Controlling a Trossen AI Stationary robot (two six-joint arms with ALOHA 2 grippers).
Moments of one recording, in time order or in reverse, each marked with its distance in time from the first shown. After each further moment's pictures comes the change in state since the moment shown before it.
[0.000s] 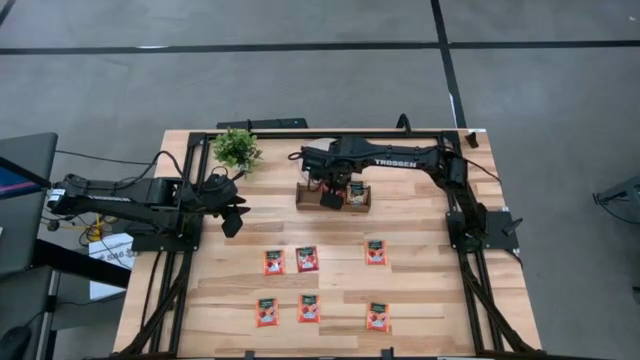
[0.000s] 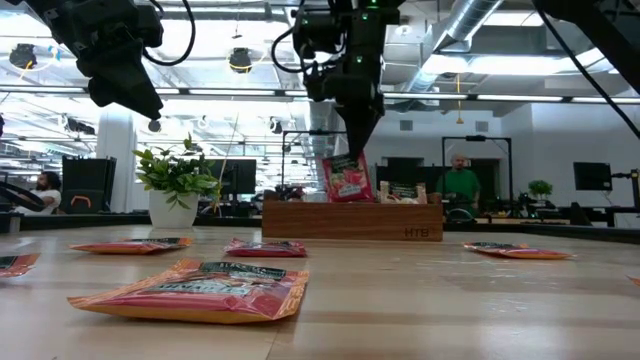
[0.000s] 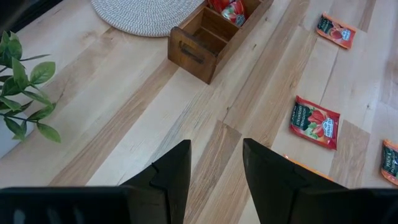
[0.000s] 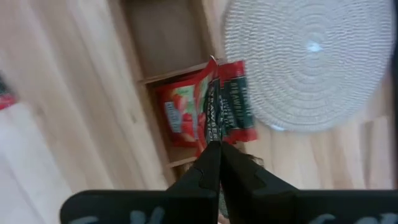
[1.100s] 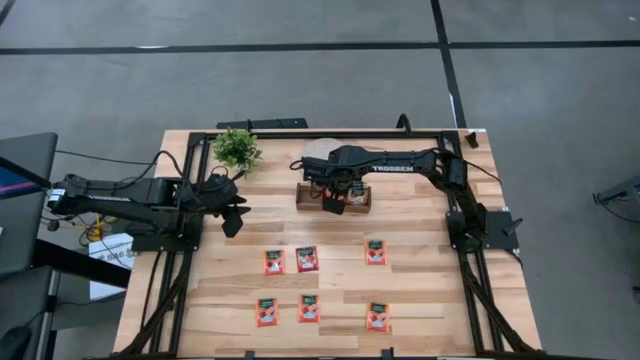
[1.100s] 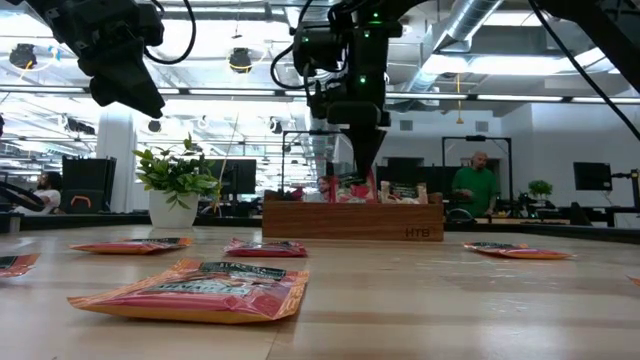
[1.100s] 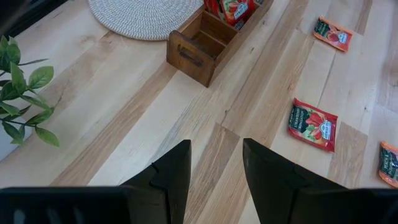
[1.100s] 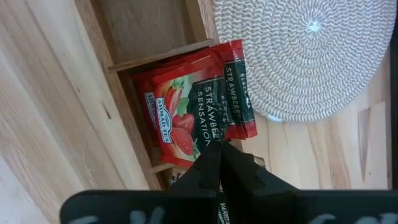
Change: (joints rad) left arm 0.000 0.000 0.000 0.012 0.000 0.007; right arm 0.018 0.001 -0.111 0.058 0.073 0.037
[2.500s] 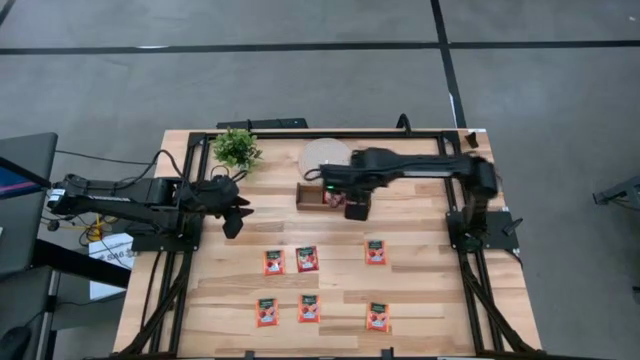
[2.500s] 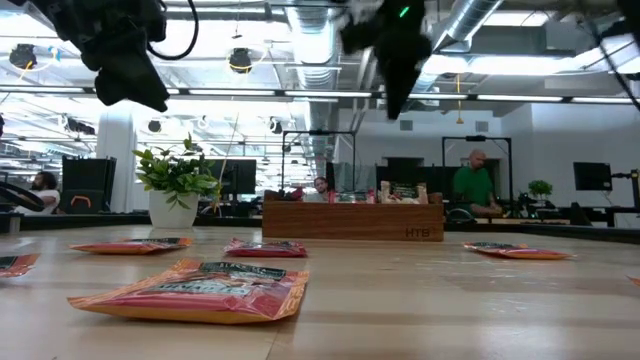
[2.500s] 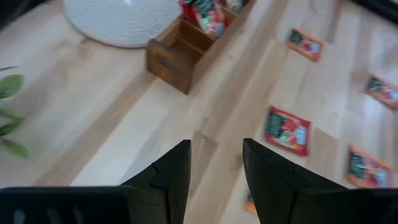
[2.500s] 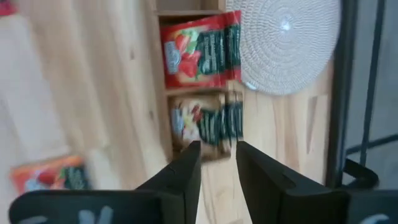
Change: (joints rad) left arm 0.000 0.000 0.000 0.056 0.055 -0.004; right arm 0.114 -0.222 -0.030 -0.162 0.082 -0.087
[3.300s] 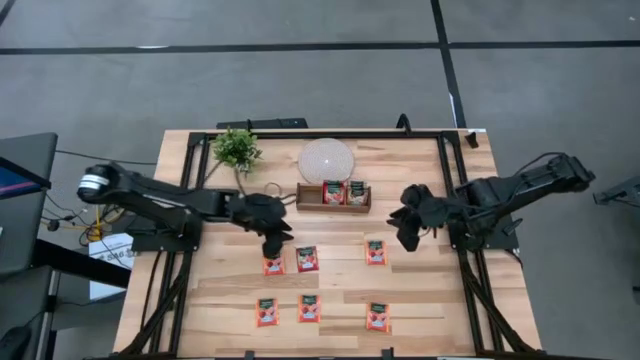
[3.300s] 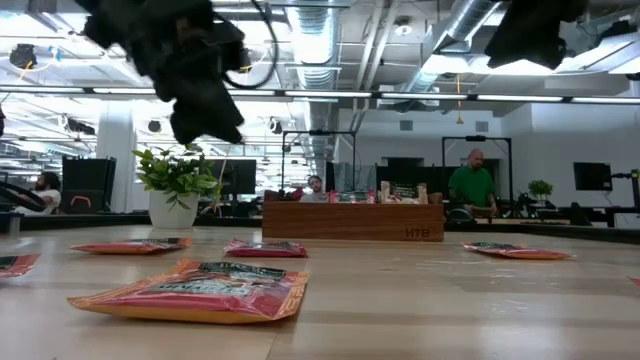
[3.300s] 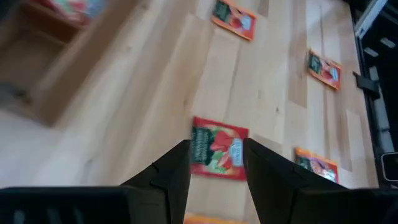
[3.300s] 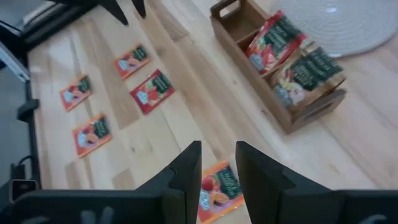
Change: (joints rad) left arm -0.028 0.569 0.044 0.547 0.269 0.040; right arm 0.370 -0.908 -0.907 0.620 0.032 0.746
